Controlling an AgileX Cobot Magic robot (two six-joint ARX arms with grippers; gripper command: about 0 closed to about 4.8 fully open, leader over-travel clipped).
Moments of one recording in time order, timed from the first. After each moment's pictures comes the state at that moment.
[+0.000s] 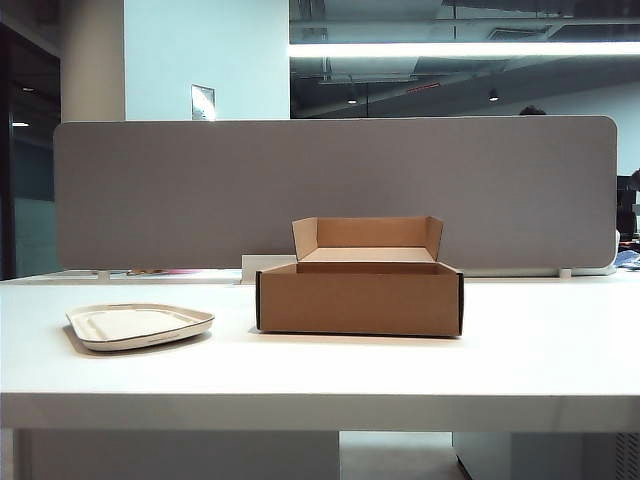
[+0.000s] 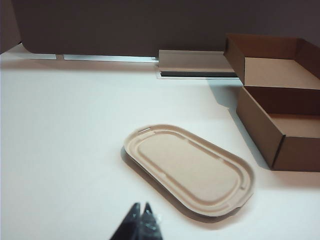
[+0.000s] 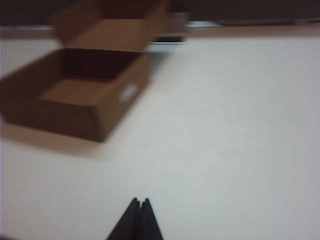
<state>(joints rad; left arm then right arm) -0.14 0.00 0.00 -0.04 0.00 -0.04 -0.05 0.00 0.01 -0.17 -0.26 0.02</state>
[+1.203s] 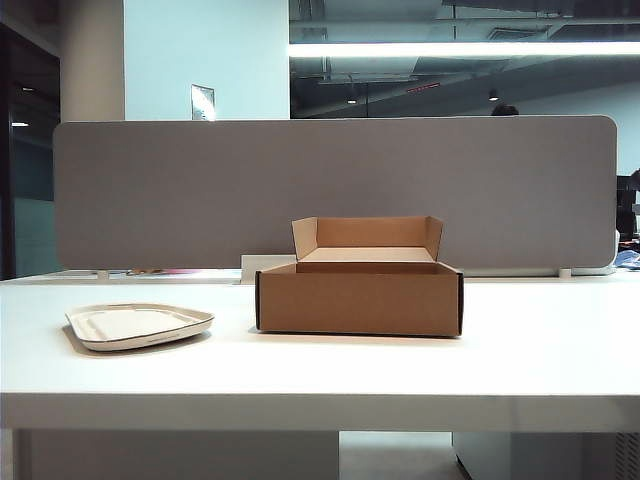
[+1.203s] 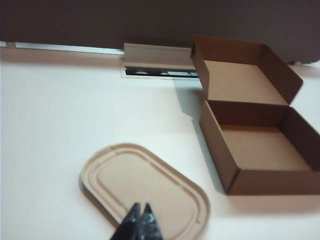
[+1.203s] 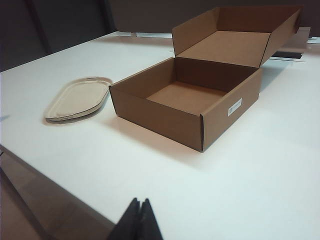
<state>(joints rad) -0.14 0.55 0.37 0.03 0.13 -0.11 -0.05 0.00 0.01 -0.12 -0.63 0.03</state>
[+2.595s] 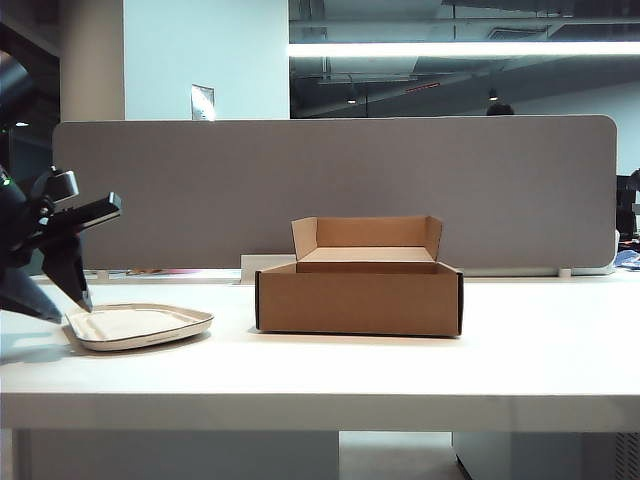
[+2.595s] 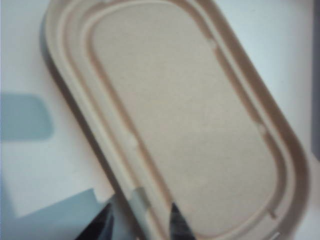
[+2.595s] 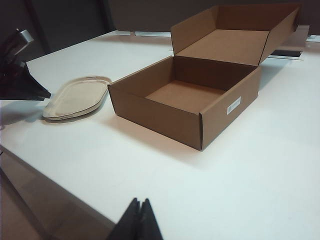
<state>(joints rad) -0.14 1.50 0.69 0.00 0.13 -0.40 -0.05 0.00 0.01 -0.12 -0.63 0.03</state>
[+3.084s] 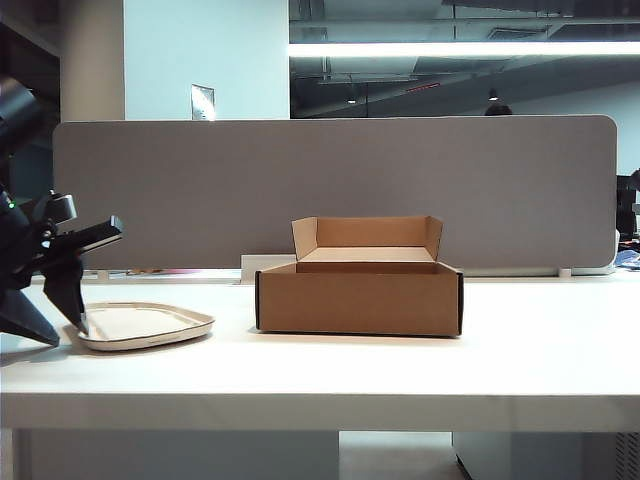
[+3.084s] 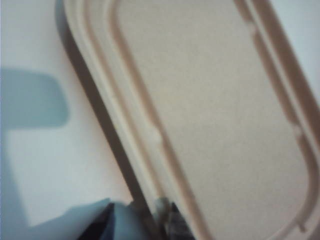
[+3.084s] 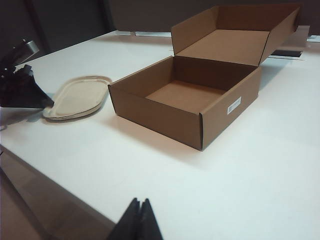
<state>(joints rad) -0.14 1.57 0.70 0.03 0.11 -0.44 -0.05 0.00 0.01 -0.12 -0.63 0.03</state>
